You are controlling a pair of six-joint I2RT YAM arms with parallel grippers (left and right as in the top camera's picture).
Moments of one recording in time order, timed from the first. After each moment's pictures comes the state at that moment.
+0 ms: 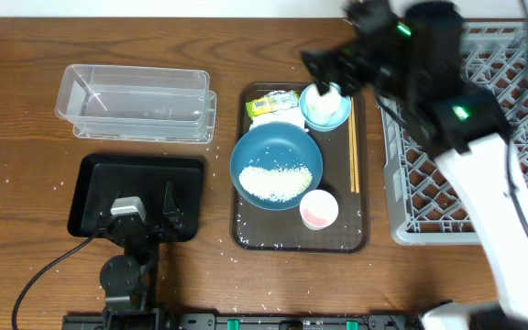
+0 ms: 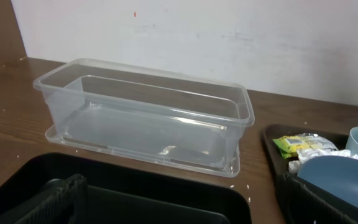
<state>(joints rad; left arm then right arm) 0.04 0.01 0.02 -0.12 -0.03 -0.14 0.40 1.58 1.74 -0.65 -0.20 -0.01</state>
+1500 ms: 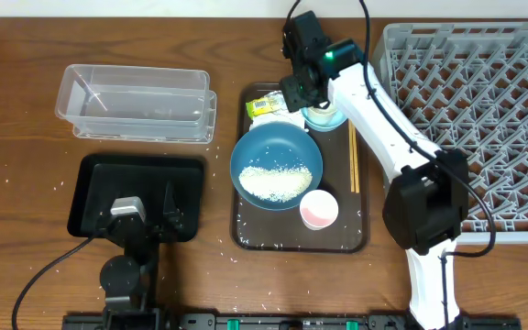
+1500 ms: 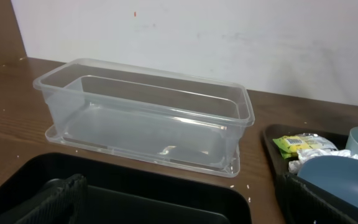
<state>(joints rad) 0.04 0.01 0.02 -0.12 -0.03 -0.14 0.48 2.21 2.01 -0.99 0.08 0.16</state>
